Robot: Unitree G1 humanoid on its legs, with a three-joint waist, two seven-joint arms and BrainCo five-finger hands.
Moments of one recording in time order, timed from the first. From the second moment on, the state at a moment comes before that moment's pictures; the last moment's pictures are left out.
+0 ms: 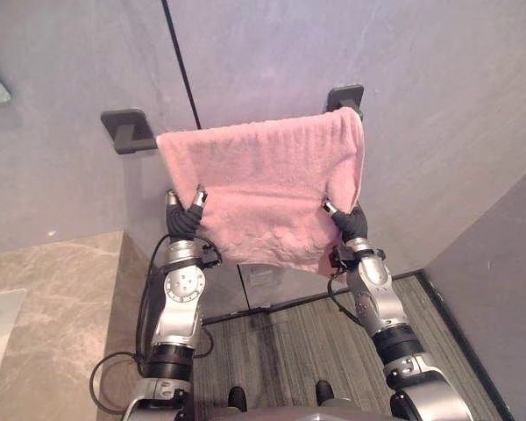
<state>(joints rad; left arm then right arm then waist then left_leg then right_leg) -0.21 0.08 0.04 0.17 0.07 -0.32 0.33 -0.34 -0.10 0.09 0.41 0.36 -0.26 -0.01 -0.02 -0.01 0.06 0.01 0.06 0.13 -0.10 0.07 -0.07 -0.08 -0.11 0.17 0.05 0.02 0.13</state>
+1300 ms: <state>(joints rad) 0.28 0.15 0.11 0.04 -0.28 -0.34 -0.06 0.24 -0.13 0.05 0.03 0.53 -0.30 0.21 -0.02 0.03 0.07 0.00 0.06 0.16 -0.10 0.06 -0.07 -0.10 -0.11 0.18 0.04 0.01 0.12</state>
